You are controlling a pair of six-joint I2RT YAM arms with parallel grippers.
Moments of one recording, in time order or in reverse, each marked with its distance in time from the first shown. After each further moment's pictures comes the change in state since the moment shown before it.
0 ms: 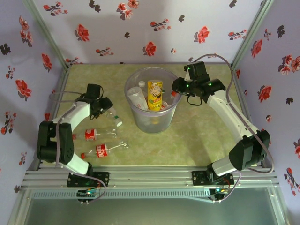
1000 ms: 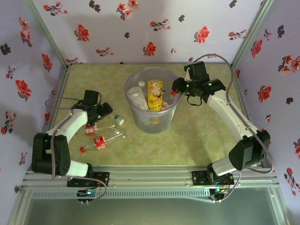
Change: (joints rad) left arm 0.000 -0.103 -0.122 -0.045 0.000 0.010; right arm 0.000 0.000 0.001 -0.002 0.000 0.001
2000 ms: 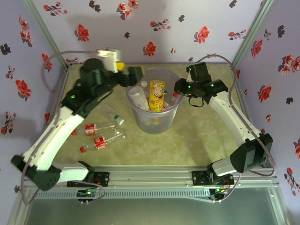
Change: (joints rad) left arm -0.409 -0.206 0.633 0.097 0.042 0.381; right arm 0.000 -0.026 0.003 -0.048 0.030 0.018
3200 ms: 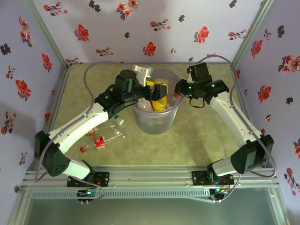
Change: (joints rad) left arm -0.199 0.240 -0.128 0.229 0.148 -0.079; right arm 0.000 -0.016 0.004 -0.046 0.004 0.000
